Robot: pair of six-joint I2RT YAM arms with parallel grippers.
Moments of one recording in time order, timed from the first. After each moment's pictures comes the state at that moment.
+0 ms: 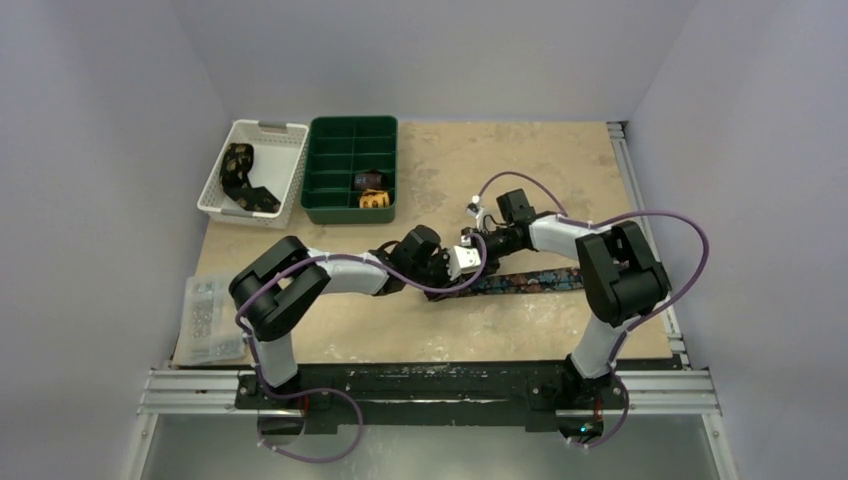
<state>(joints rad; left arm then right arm) -0.85 1.82 0.89 0.18 0.39 0.30 0.34 1.77 0.95 -0.34 -0.89 0.20</state>
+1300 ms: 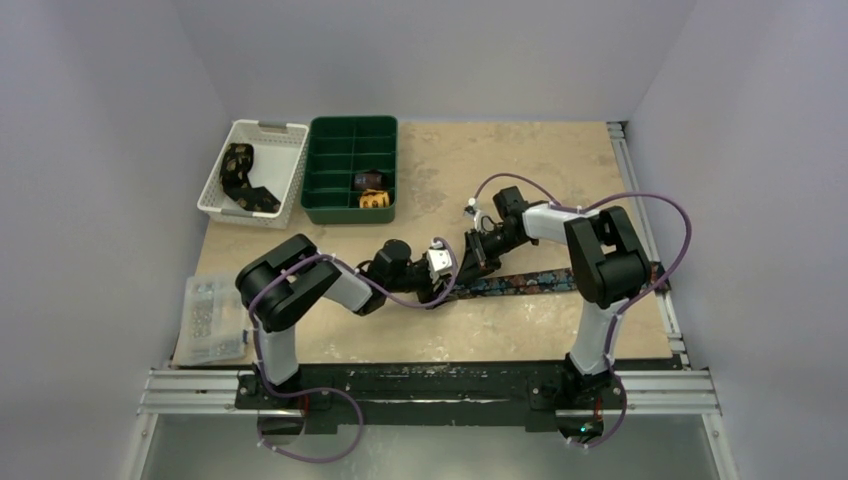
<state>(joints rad) -0.78 1.87 0.64 0.80 0.50 0.15 0.34 1.91 1.07 -0.51 -0.85 0.09</state>
